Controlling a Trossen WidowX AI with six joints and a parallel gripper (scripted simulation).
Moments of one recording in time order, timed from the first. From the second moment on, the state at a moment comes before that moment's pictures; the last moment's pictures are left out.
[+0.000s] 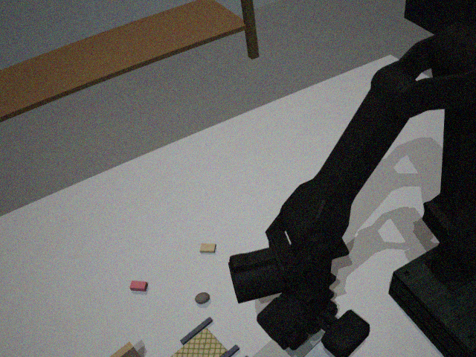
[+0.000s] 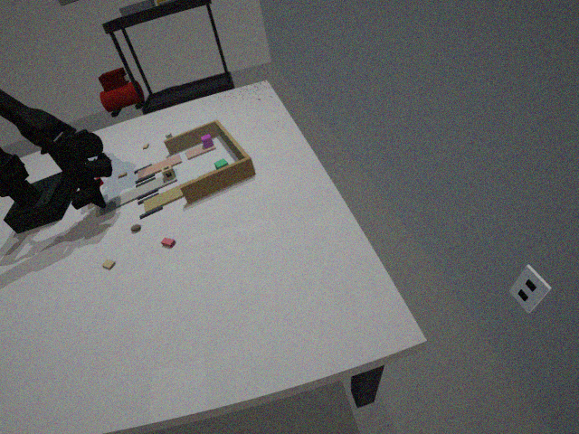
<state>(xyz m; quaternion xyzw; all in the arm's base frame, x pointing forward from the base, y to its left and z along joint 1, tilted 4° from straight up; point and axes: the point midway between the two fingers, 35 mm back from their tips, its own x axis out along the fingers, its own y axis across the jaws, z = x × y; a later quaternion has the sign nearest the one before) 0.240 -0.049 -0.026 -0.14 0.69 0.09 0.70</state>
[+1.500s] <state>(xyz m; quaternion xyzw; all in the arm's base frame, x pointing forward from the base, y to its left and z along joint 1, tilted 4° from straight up) 0.215 -0.057 -0.027 -0.14 0.70 0.09 0.70</state>
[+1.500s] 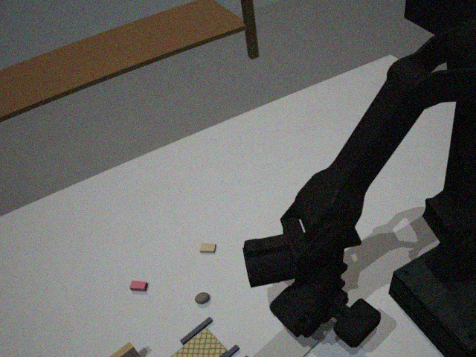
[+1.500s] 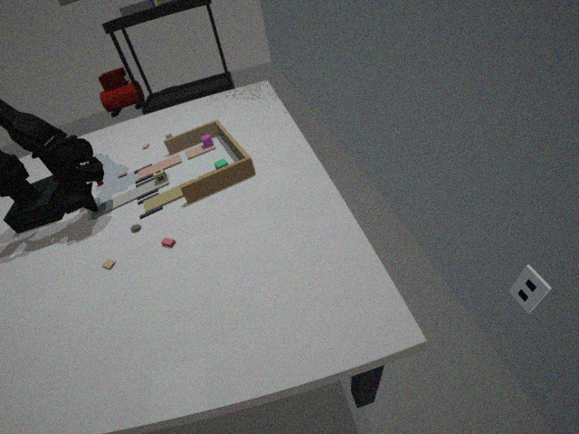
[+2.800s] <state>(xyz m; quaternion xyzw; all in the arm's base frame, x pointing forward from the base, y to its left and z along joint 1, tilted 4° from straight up) 0.271 -0.034 0.021 -0.12 0.70 0.07 0.70</state>
